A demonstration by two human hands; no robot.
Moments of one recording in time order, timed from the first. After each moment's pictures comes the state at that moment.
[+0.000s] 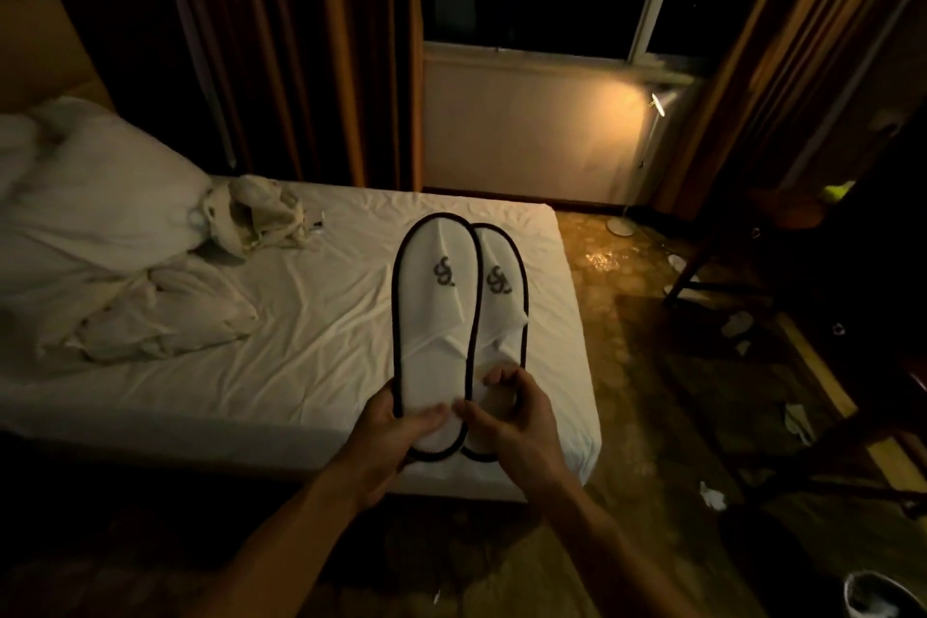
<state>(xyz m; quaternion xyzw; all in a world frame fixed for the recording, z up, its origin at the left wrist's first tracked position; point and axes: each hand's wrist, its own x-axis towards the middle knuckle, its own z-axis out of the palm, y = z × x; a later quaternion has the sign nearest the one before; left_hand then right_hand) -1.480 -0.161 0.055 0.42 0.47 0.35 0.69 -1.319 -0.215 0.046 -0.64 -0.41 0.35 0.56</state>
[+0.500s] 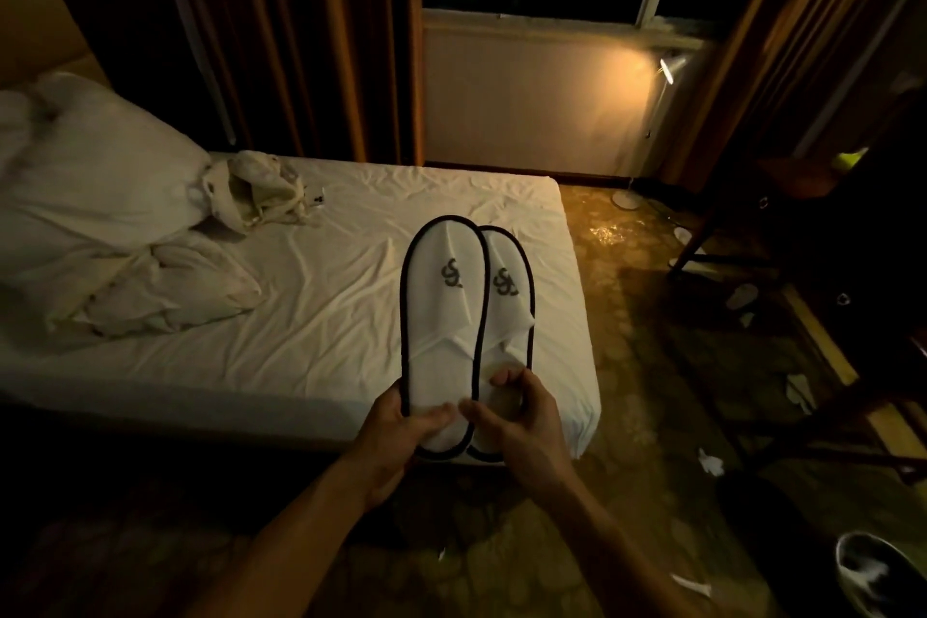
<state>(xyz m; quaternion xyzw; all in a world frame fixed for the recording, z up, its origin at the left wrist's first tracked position) -1.476 -0.189 0.038 0.41 0.50 0.31 0.70 -1.314 -0.251 0.029 -0.63 -0.40 0.40 0.53</state>
